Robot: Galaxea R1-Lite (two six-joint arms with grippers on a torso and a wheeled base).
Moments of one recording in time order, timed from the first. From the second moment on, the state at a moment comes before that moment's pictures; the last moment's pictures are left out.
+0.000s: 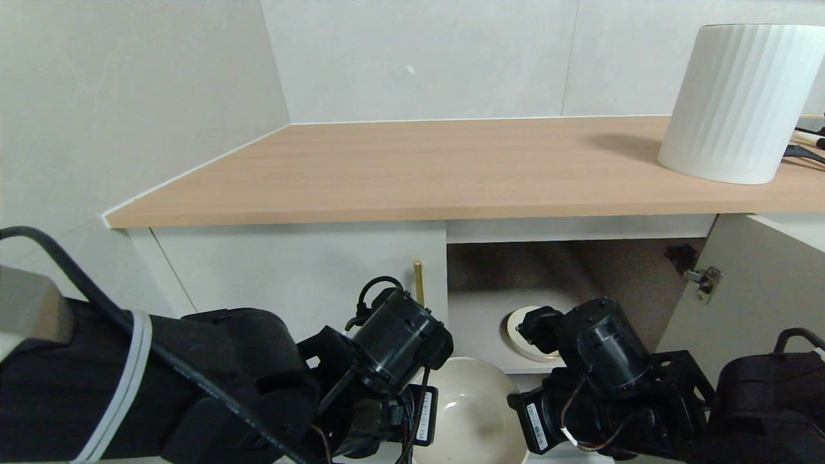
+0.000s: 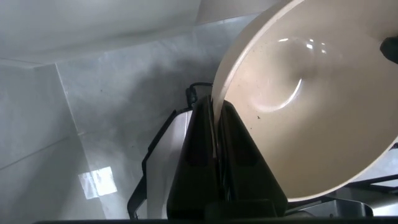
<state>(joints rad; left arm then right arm) -0.85 1.87 -1.02 0.23 0.27 -0.63 0.79 1.81 -0.72 -0.32 -0.10 0.30</state>
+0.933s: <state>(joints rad) -0.85 1.86 -1.02 0.24 0.27 -0.63 0.78 1.82 -0.70 -0.31 -0.12 0.28</state>
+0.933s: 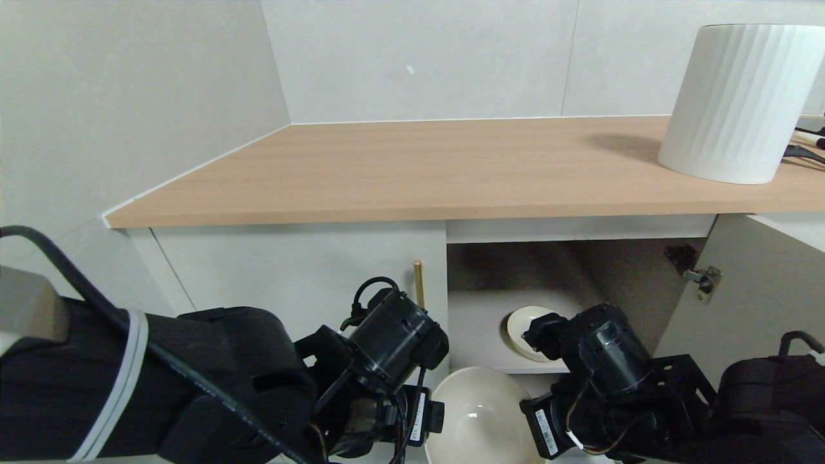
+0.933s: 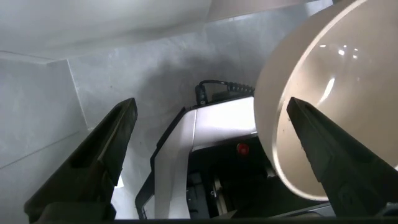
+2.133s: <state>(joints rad) -0.85 1.86 -1.01 0.24 0.27 -0.63 0.51 2.06 -0.94 -0.32 -0.35 0.52</state>
